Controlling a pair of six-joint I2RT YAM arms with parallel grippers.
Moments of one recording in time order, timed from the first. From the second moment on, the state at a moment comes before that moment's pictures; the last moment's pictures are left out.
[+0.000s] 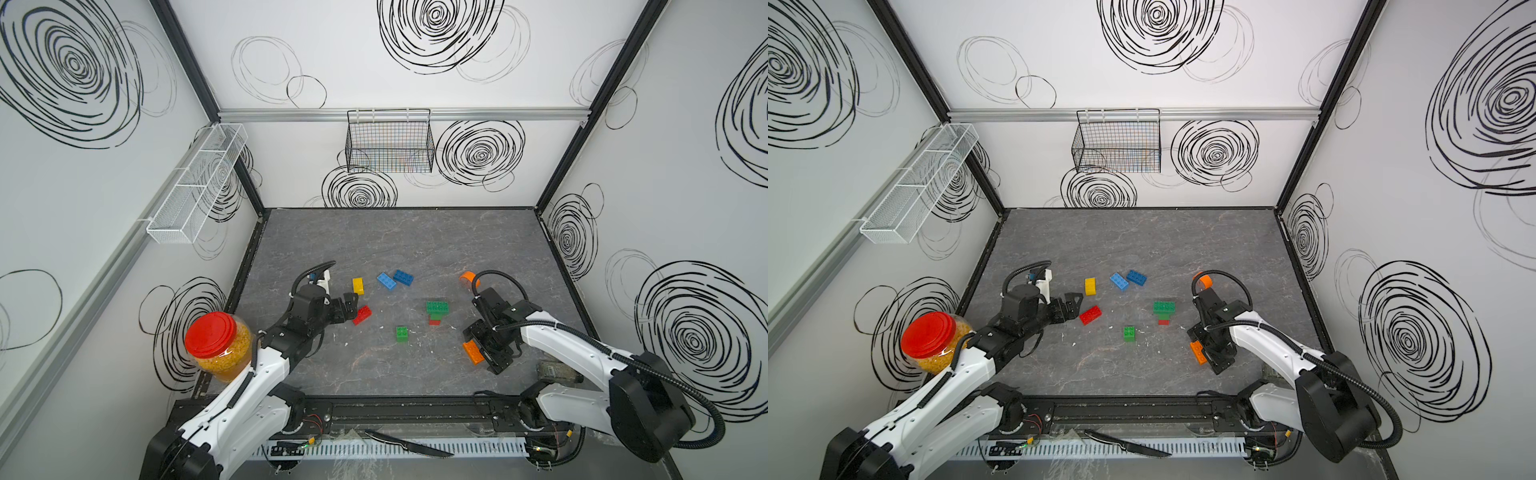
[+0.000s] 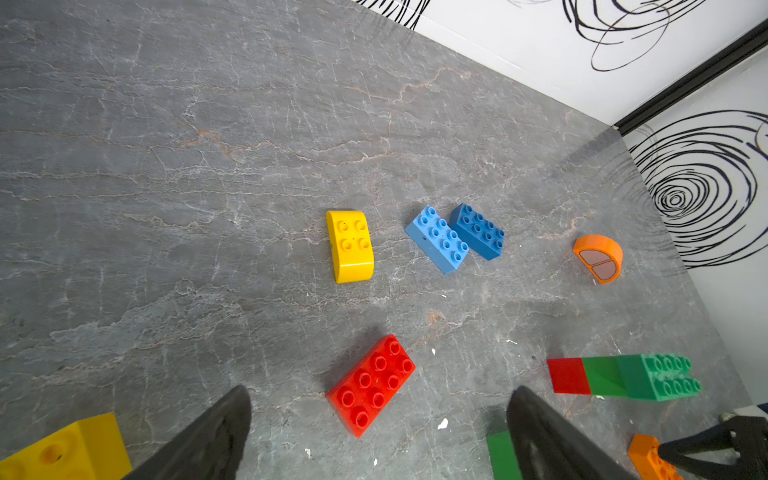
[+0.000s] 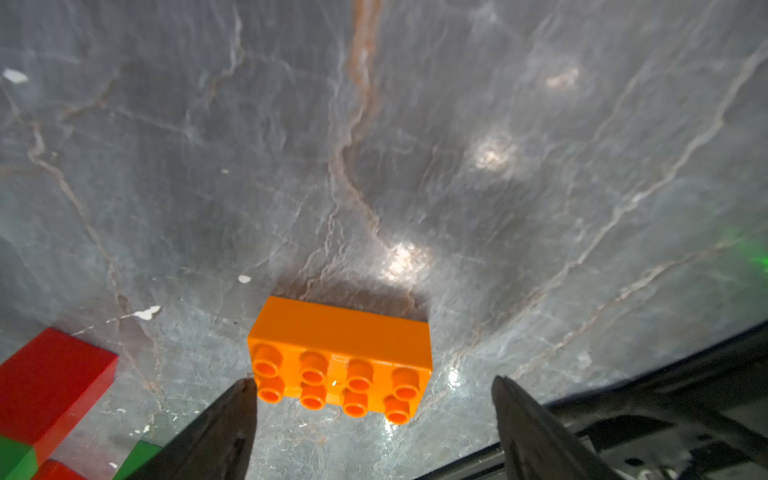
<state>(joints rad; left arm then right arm) -0.34 0.86 0.47 -0.21 0.03 -0.52 0.53 1.21 0.62 -0.87 -0.14 1.47</state>
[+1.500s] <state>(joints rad) -0.34 0.86 0.46 -0.21 0.02 -0.52 0.53 1.30 0.62 -0.78 -0.15 1.45</state>
